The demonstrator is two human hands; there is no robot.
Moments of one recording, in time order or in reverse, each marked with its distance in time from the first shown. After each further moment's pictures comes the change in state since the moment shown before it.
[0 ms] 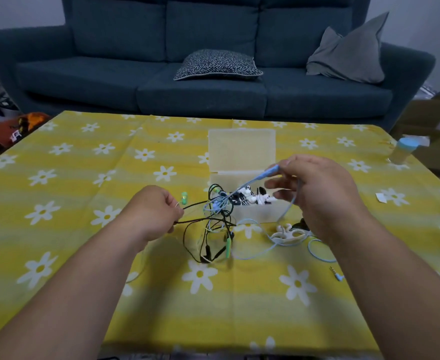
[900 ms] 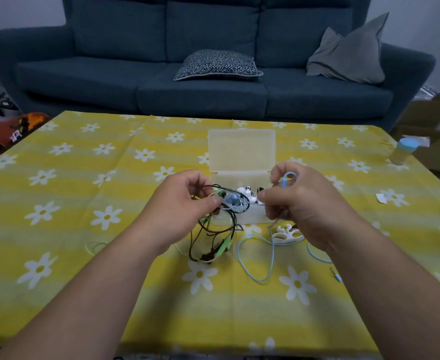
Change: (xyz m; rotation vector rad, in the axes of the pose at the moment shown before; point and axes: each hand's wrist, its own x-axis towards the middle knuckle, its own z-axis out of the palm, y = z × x) left_hand -0.024 0.031 0.016 -0.306 -0.083 0.399; right_hand -0.003 0.009 0.001 -0.154 -0.130 0.064
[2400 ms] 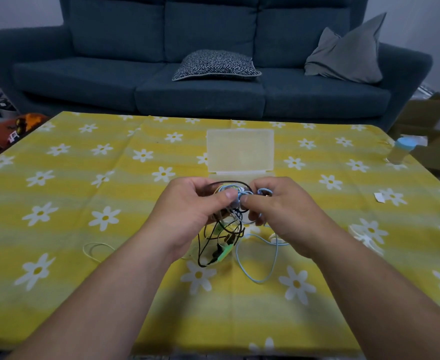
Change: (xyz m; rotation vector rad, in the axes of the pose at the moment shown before) left_hand -0.010 0.017 0.019 -0.369 -0.034 -0.178; right_hand -0.003 0.006 0.019 -0.275 -0.104 -0.073
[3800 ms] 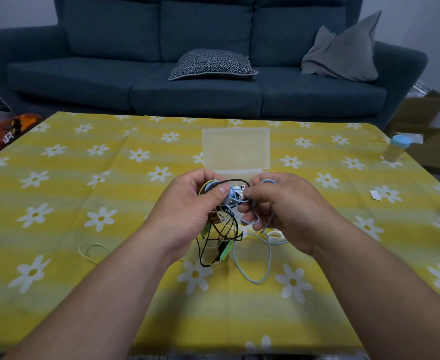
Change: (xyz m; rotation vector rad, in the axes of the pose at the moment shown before) left_hand -0.001 0.001 0.005 0.023 -0.020 0.043; right_hand -0.003 -0.008 -0.007 0.346 -0.045 0.157
